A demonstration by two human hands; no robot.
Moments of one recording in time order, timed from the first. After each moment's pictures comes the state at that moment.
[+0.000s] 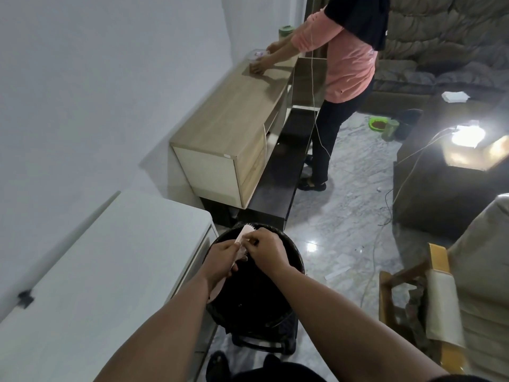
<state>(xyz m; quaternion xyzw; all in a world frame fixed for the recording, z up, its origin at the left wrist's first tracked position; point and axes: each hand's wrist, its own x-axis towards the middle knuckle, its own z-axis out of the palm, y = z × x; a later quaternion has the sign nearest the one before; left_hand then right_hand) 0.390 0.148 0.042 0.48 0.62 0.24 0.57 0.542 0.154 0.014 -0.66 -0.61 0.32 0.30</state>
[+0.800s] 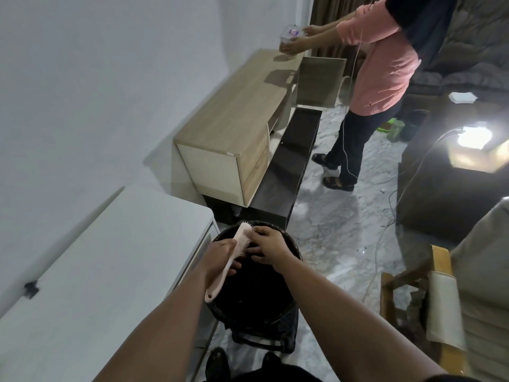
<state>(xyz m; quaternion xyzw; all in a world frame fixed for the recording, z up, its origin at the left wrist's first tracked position) 0.387 0.150 0.043 0.39 0.64 0.24 0.62 0.547 0.162 0.022 -0.61 -0.30 0.64 0.35</state>
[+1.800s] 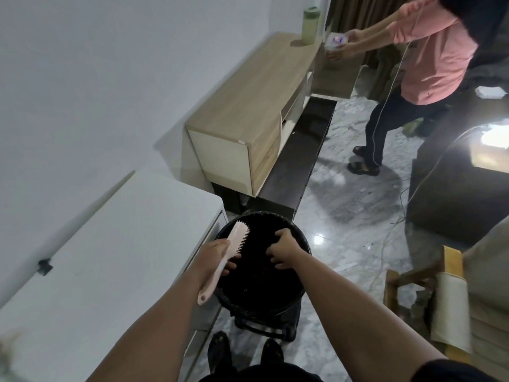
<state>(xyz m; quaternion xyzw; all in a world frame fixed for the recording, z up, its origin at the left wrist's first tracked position) 0.350 0.129 0.029 0.35 0.67 0.26 0.61 0.563 0.158 -0.006 -0.70 -0.38 0.58 0.17</state>
